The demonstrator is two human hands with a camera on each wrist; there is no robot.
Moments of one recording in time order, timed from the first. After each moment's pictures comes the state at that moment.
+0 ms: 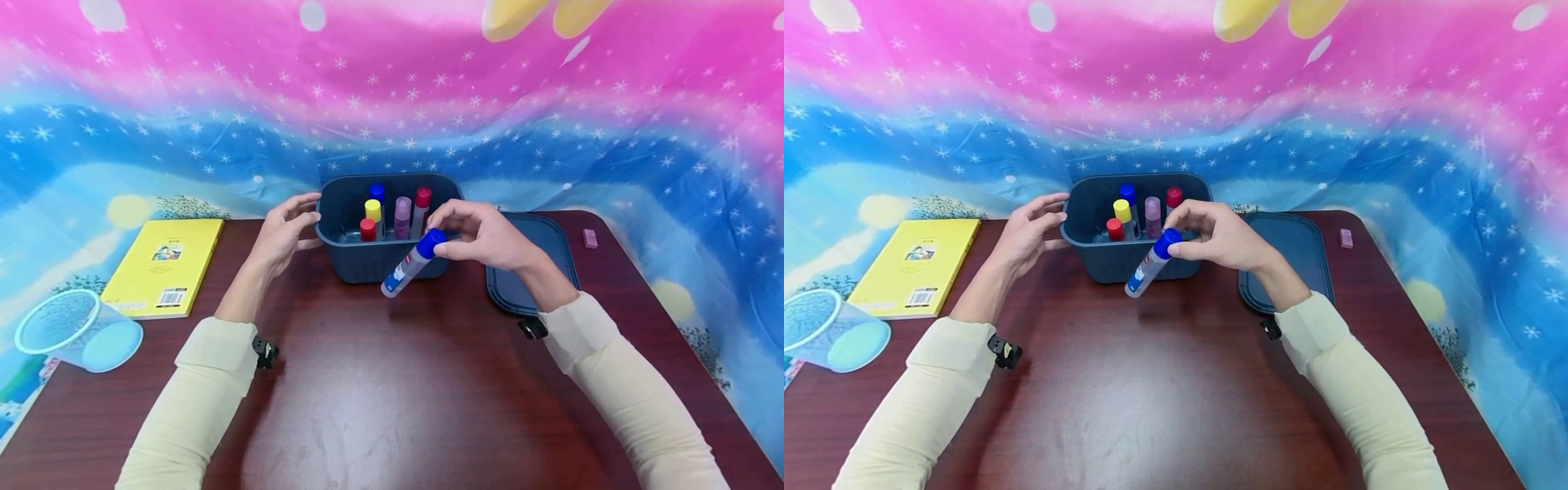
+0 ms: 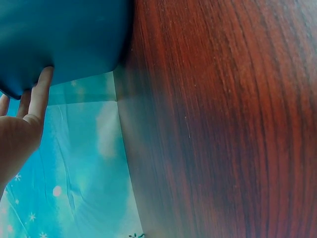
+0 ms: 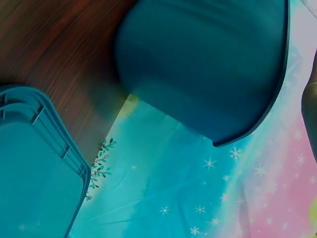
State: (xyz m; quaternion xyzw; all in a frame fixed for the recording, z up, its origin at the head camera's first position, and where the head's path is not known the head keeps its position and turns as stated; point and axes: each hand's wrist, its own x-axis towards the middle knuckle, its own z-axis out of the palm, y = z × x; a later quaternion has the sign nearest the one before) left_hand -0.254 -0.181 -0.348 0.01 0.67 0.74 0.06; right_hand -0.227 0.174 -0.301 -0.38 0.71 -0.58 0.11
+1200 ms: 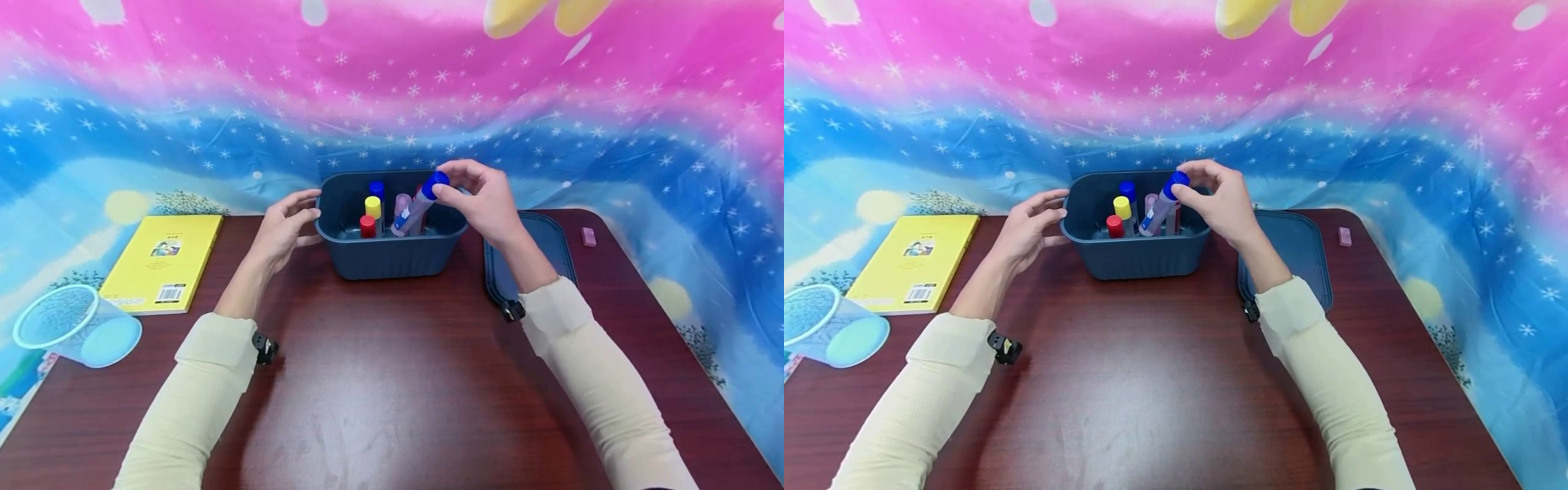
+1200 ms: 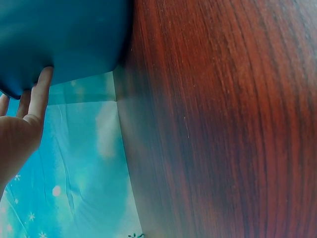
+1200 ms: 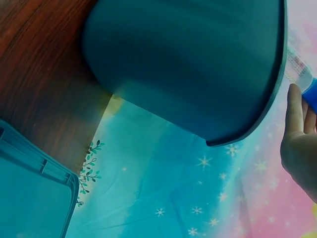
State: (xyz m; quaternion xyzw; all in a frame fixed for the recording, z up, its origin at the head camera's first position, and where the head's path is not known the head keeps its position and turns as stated) left_hand -0.254 -0.181 -0.349 0.01 0.68 0.73 0.05; right_hand -0.248 0.154 -0.289 -0.20 0.75 -0.62 -0.08
